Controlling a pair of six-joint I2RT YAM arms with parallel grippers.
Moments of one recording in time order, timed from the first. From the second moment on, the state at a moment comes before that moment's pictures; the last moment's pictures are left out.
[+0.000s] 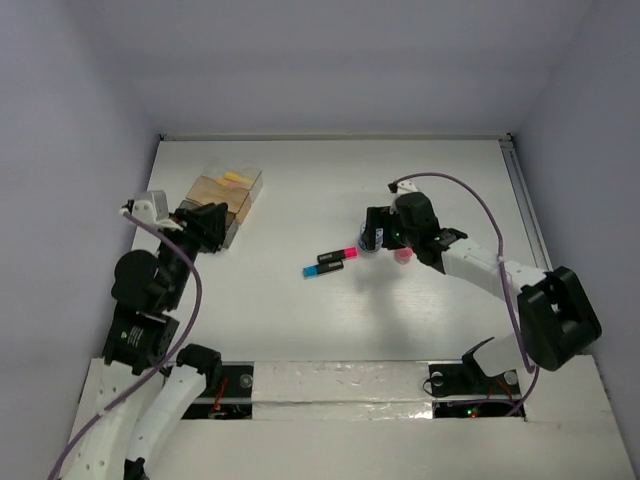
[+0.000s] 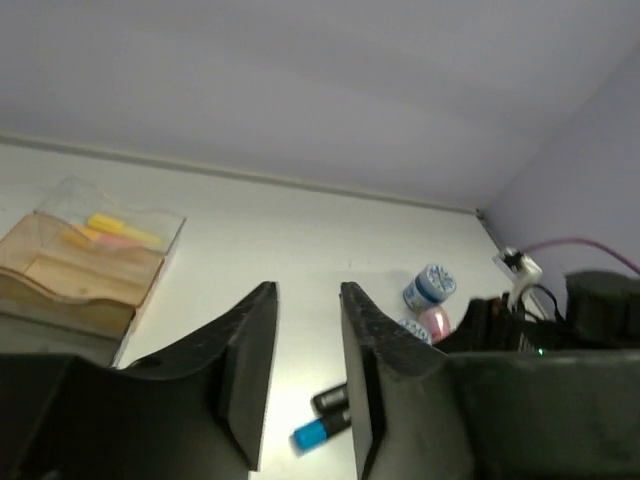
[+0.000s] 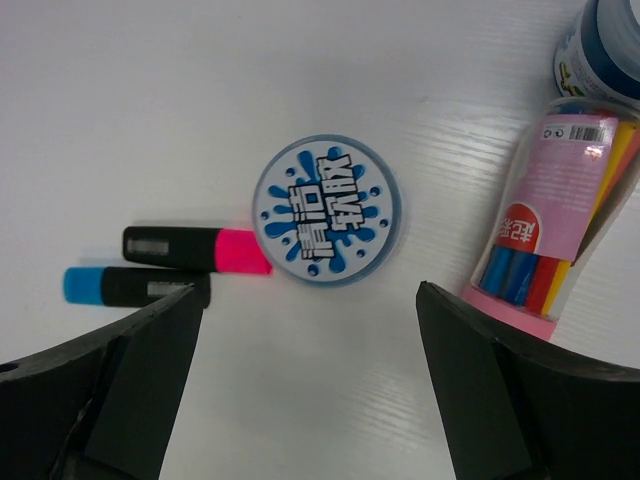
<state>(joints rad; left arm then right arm) -0.32 0.54 0.87 -0.23 -0.08 -0.41 0.53 1.42 0.84 -0.06 0.05 0.36</state>
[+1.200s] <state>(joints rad) -0.28 0.32 0.67 -0.34 0.04 -0.36 0.69 1.61 1.24 -0.18 0.30 0.25</state>
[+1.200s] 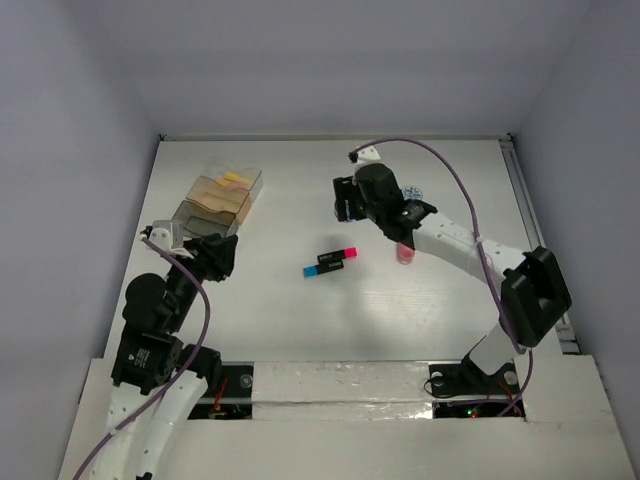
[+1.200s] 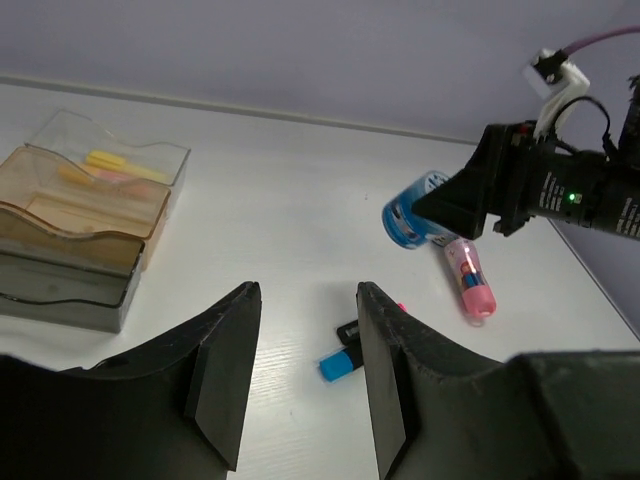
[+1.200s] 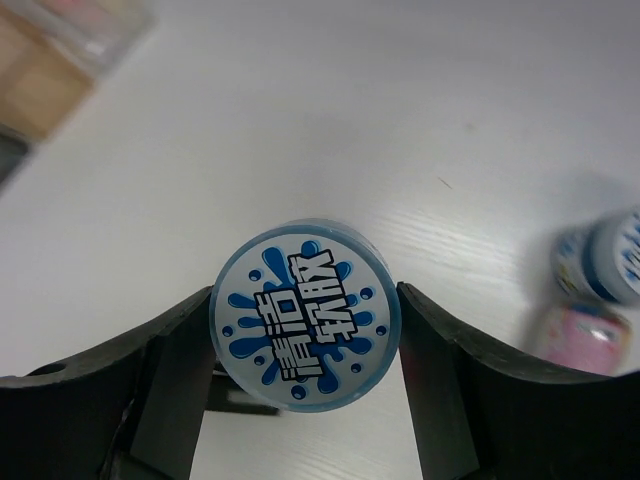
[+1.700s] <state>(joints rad) -0.27 0.29 0.67 -0.38 -0.11 -0.37 0.90 2.22 1.87 0.14 -0.05 0.35</state>
